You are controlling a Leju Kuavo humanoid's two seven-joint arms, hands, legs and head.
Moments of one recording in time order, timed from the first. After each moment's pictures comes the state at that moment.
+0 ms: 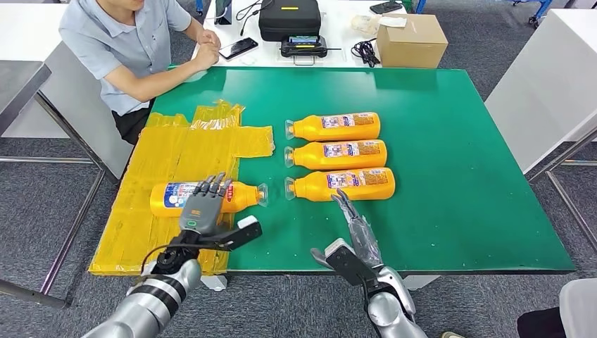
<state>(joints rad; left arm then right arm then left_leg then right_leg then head) -0.44 -0.15 -0.27 -0.66 -1.26 0.59 -0.04 -0.06 0.07 0.30 -1.24 0.48 -0.16 -0.52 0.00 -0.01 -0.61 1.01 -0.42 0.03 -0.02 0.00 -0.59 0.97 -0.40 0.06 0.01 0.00</state>
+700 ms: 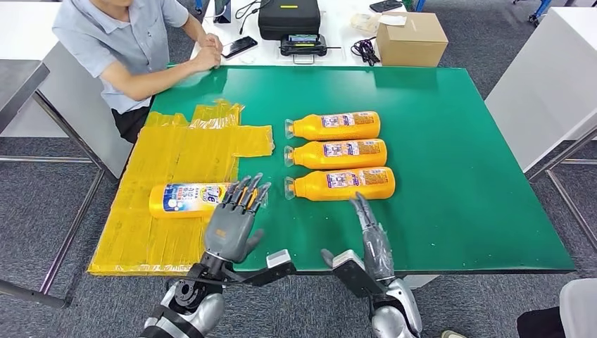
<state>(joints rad) -0.20 -0.17 -0.46 -1.15 -1.20 0.65 -0.08 0.03 0.08 0.27 -1.33 0.52 -0.31 -0.54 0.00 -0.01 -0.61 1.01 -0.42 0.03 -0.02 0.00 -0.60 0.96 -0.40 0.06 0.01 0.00</state>
